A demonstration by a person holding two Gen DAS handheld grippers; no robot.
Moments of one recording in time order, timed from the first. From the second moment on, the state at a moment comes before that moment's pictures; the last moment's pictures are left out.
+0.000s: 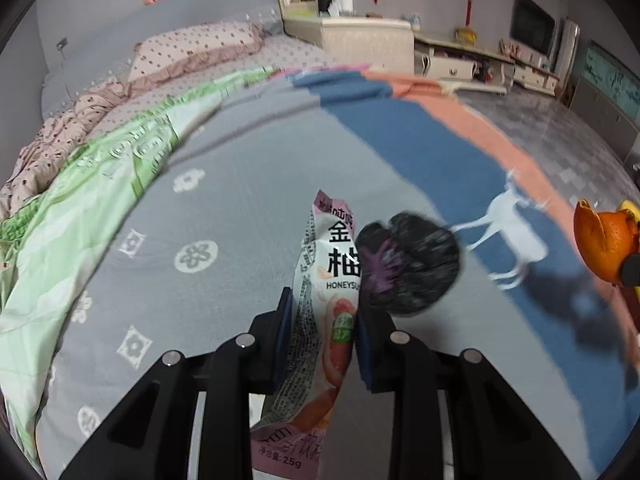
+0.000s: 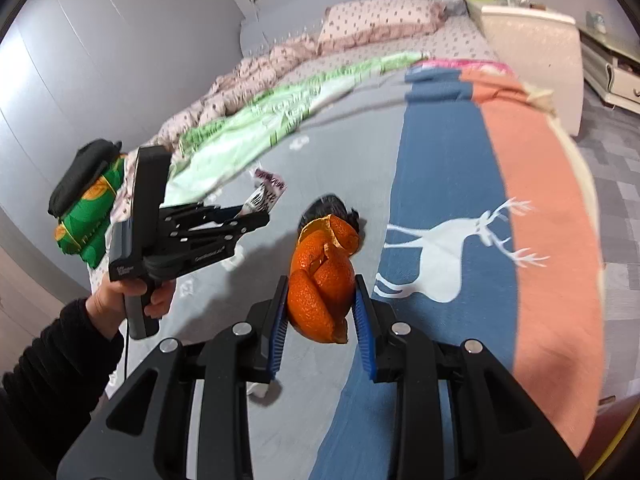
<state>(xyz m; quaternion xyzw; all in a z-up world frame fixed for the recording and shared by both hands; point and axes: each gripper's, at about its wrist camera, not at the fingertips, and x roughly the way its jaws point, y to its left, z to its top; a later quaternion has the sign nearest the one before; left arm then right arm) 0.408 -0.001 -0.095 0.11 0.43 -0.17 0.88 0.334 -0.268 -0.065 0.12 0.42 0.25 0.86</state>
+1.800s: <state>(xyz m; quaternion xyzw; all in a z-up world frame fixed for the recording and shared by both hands) 0.214 -0.418 -0.046 0.10 0.39 -0.35 0.85 0.098 -0.678 -0.043 0.25 0.36 -0.06 0.90</state>
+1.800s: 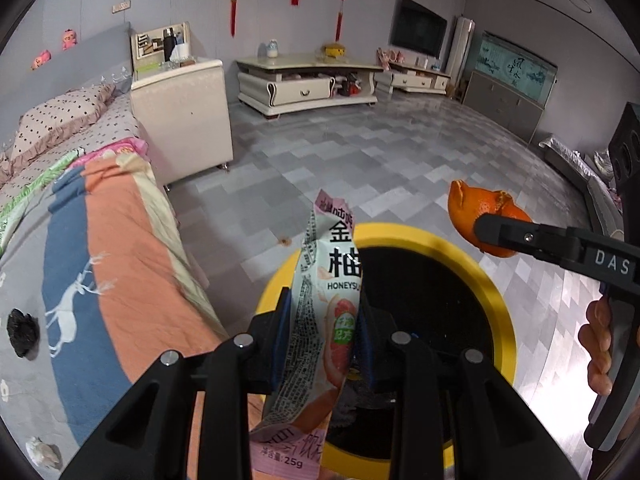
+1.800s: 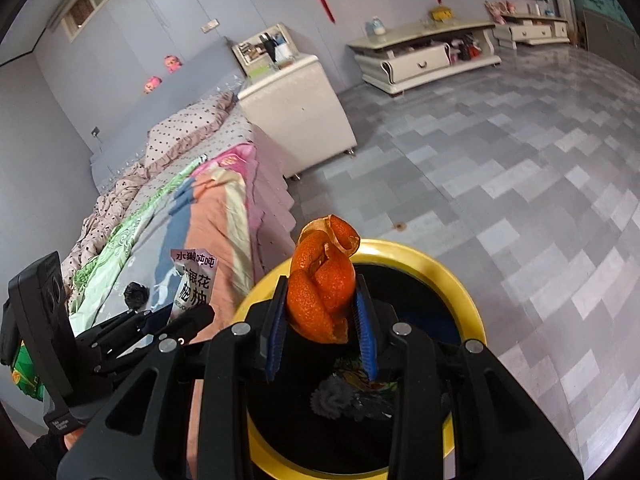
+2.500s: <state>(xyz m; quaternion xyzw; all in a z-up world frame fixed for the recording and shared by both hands) 0.210 -0.402 -0.051 0.09 0.40 -0.35 0.84 0.095 -0.681 -0.049 0.25 0.37 -0.12 0.89</state>
